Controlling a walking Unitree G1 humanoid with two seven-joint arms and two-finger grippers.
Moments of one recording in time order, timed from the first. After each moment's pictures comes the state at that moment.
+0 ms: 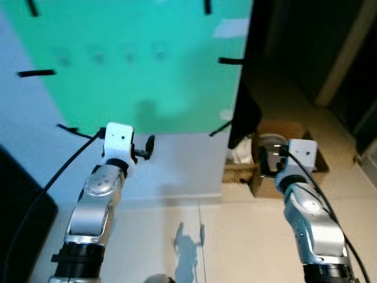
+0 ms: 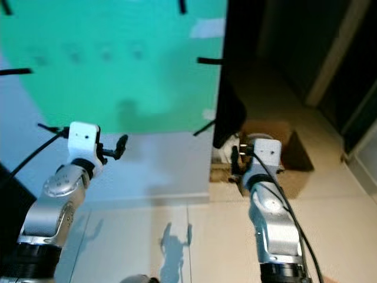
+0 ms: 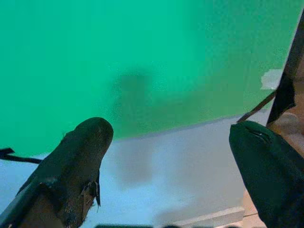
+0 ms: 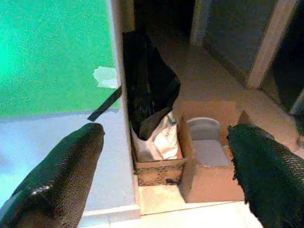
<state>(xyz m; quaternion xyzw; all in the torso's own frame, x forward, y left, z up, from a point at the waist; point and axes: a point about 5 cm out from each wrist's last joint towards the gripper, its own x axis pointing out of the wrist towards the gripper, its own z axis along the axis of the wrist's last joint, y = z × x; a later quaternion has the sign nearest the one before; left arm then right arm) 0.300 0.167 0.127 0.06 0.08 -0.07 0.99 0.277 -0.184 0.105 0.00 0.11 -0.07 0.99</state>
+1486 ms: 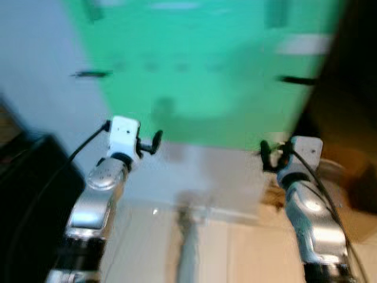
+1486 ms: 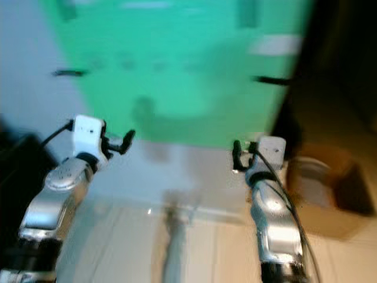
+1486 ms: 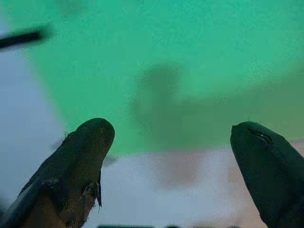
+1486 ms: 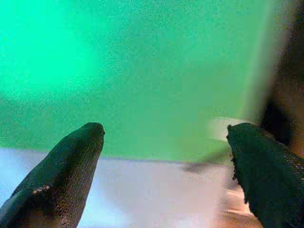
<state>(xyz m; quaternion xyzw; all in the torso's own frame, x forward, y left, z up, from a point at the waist) 0.303 0.174 0.129 0.07 0.08 -0.08 0.99 0.284 -0.163 0.111 0.03 0.07 -0.02 1.00</state>
